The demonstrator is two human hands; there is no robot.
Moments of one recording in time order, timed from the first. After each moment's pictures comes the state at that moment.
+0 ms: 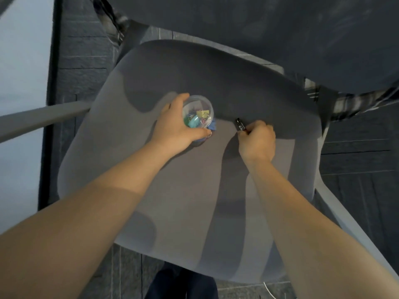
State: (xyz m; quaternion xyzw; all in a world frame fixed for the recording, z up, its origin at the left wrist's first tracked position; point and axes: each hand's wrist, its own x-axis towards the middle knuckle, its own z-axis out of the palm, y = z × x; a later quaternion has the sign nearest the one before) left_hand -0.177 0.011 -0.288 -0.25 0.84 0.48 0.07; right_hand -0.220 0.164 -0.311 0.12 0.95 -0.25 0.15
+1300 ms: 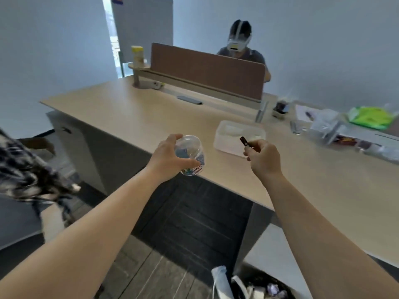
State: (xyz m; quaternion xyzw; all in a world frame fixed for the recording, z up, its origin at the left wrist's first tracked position) left_hand -0.031 0.558 0.154 0.30 0.82 0.46 0.15; right_hand 0.090 0.725 0.161 0.37 0.79 -0.39 -0.28
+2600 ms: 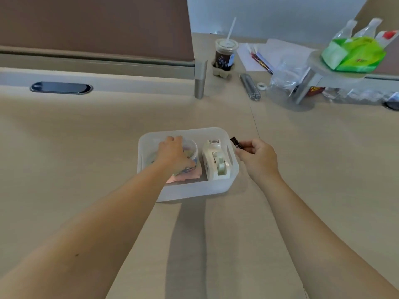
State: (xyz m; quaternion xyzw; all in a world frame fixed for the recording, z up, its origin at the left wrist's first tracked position) left_hand -0.226 0.996 0.021 0.49 0.83 0.11 0.25; right_hand -0.050 1.030 0.051 0.58 0.64 -0.41 -0.29
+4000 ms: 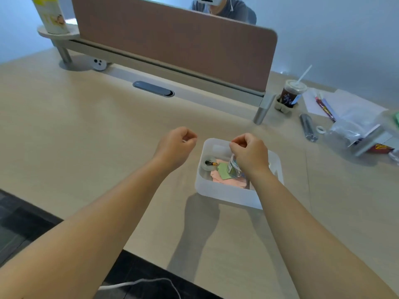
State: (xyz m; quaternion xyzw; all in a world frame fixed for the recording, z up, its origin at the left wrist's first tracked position) left_hand -0.269 0.865 0.093 0.32 0.82 0.45 0.17; right_hand -0.154 0.972 0.091 0.42 0.78 -0.39 -0.24
